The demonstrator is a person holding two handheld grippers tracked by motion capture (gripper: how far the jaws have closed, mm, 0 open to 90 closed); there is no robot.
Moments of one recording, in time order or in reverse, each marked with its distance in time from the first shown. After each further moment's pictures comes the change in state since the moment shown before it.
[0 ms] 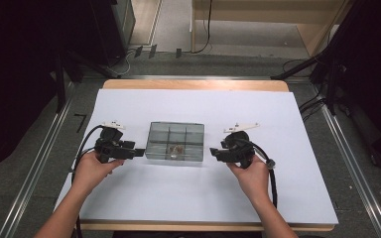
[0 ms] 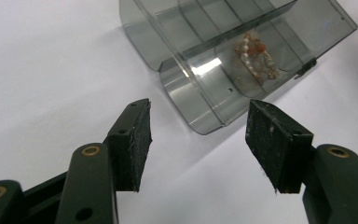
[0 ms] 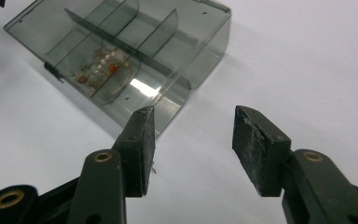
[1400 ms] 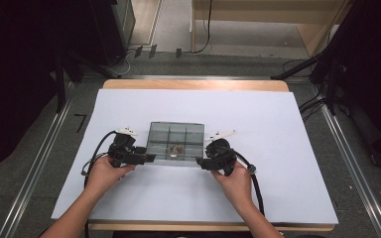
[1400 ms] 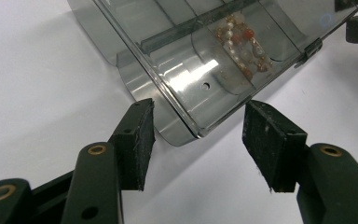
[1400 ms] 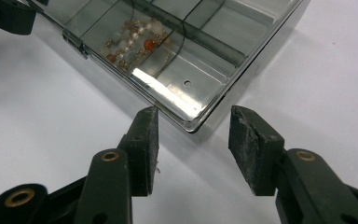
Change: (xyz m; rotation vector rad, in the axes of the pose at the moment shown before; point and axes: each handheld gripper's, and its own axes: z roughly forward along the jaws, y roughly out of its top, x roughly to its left) left arm -0.017 -0.006 0.033 0.013 -0.042 0.033; right arm 0.038 -0.007 0.036 0.080 0.033 -0.028
